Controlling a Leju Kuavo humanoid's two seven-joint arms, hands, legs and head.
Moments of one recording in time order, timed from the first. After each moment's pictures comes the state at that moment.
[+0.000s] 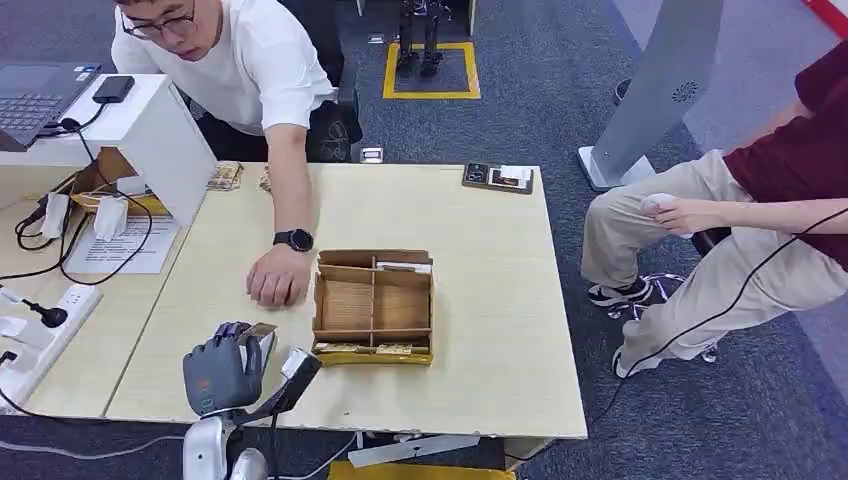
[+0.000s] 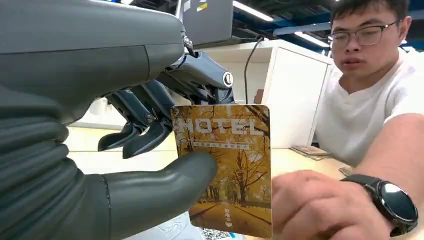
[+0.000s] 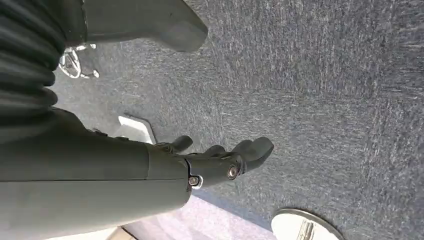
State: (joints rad) left arm -0.06 -0.28 0.17 -1.18 -1.50 0.70 -0.11; right arm -0.10 0.16 -1.15 -0.22 1.40 -0.58 -0.07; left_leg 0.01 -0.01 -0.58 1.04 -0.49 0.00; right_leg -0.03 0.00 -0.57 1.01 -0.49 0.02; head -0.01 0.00
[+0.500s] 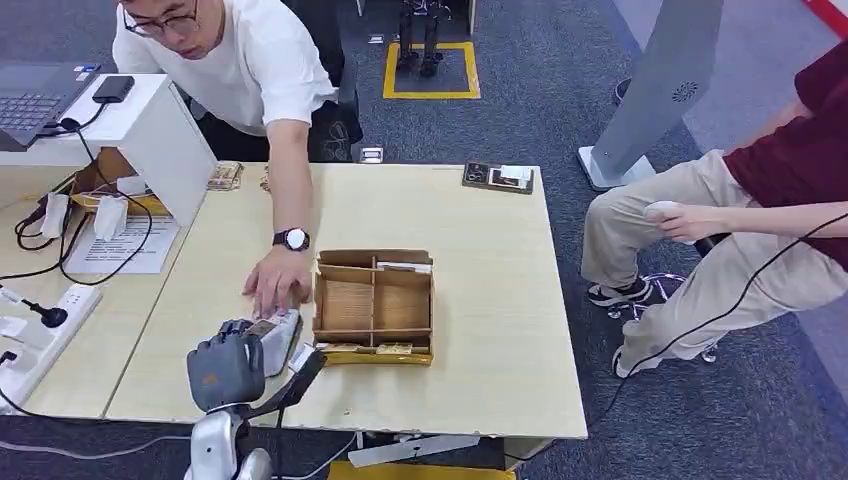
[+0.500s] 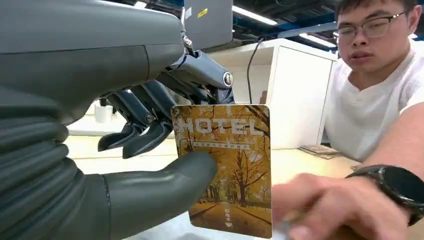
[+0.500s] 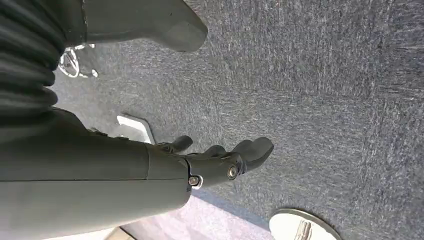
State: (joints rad) left arm -0.06 -0.21 0.03 -1.16 -1.54 0.70 0.10; right arm -0.10 0.16 -1.14 -0.22 1.39 -0.58 -0.07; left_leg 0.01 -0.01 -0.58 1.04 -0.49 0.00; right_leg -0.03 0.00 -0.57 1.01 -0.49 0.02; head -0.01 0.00
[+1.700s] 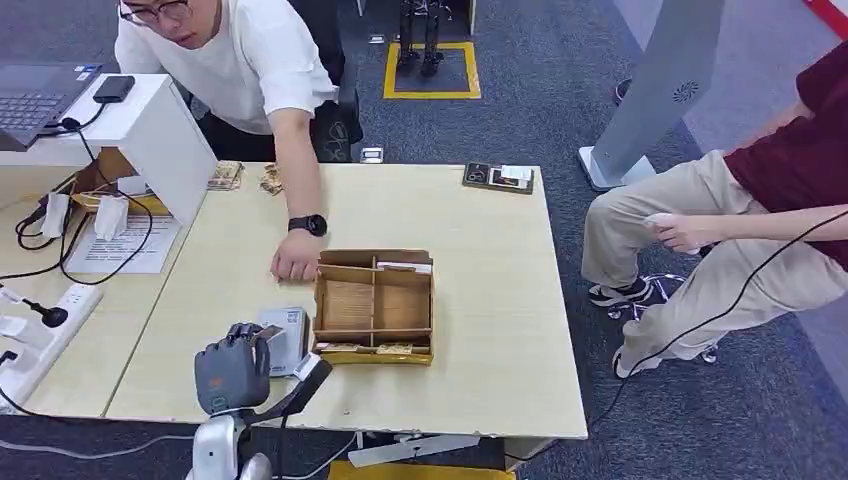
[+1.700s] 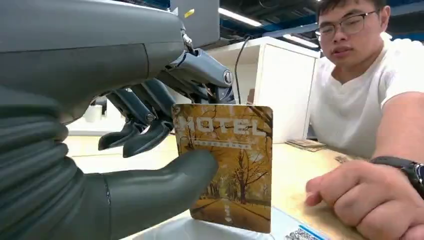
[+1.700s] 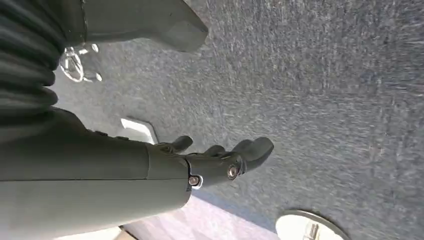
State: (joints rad) left arm -0.06 -0.20 0.02 -1.13 -1.54 0.70 0.08; right arm -0.10 0.15 -1.11 -0.22 1.35 -0.58 -0.06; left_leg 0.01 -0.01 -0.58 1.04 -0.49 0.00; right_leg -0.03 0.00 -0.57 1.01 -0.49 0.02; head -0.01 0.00
